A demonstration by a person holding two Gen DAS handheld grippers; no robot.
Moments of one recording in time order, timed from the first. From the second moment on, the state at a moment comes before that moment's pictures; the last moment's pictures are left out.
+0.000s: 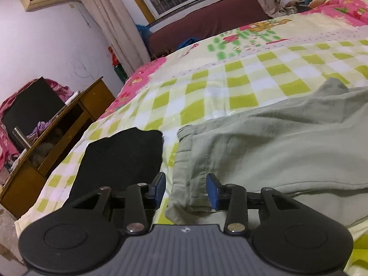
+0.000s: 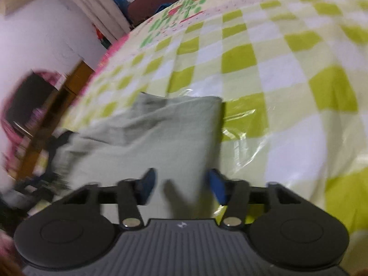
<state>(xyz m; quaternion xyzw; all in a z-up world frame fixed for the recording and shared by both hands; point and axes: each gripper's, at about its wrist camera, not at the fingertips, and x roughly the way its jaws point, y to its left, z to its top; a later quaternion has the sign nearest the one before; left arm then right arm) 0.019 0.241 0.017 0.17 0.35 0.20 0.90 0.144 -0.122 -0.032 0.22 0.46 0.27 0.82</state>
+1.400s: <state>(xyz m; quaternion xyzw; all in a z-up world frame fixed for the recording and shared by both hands) 0.057 0.082 -0.008 0.16 0.38 -0.04 0.91 0.167 -0.192 -0.093 0.44 0.46 0.29 0.72</state>
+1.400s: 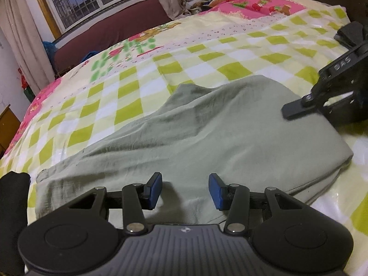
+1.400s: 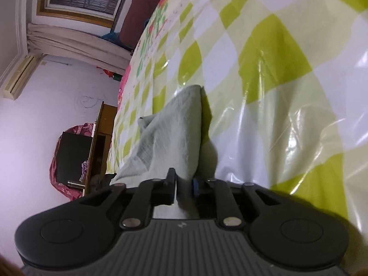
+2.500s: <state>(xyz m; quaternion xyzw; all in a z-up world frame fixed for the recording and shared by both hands) 0.008 0.279 -0.004 -0.01 0.35 0.13 0.93 0.151 0.143 0.005 0.14 0.51 0.43 0.73</state>
